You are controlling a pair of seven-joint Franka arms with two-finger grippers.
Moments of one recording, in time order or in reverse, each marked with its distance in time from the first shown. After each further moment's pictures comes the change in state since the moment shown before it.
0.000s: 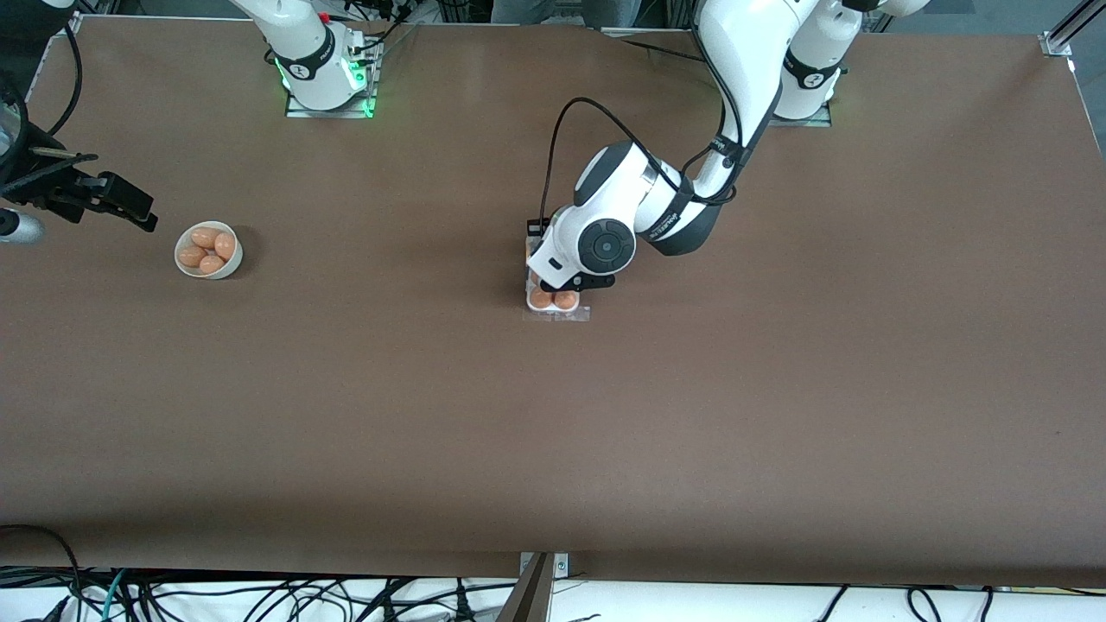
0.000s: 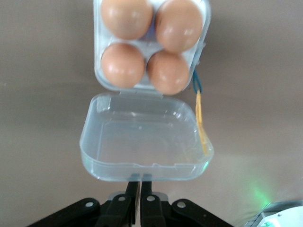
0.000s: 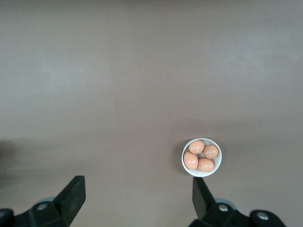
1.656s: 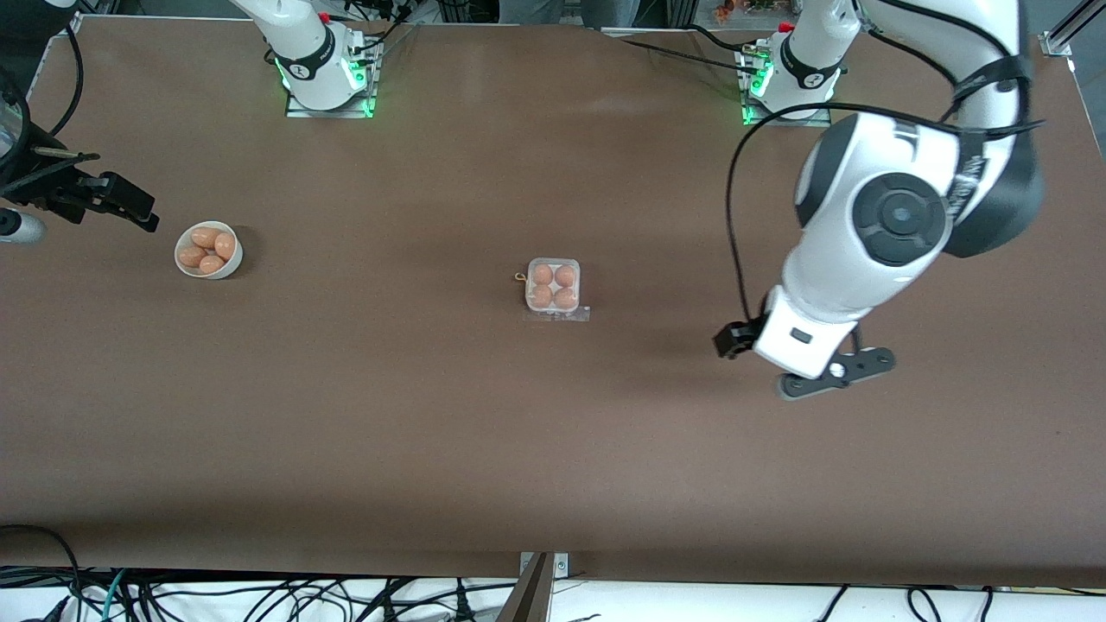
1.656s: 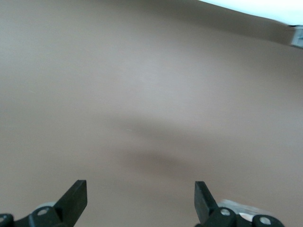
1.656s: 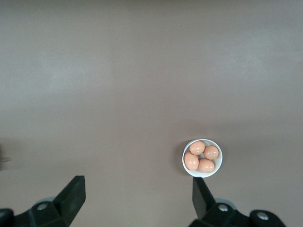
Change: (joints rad) left arm 0.255 -0.135 0.201 0.325 0.492 -0.187 0.089; right arm 0.001 0.000 0.003 0.000 0.001 0.003 -0.001
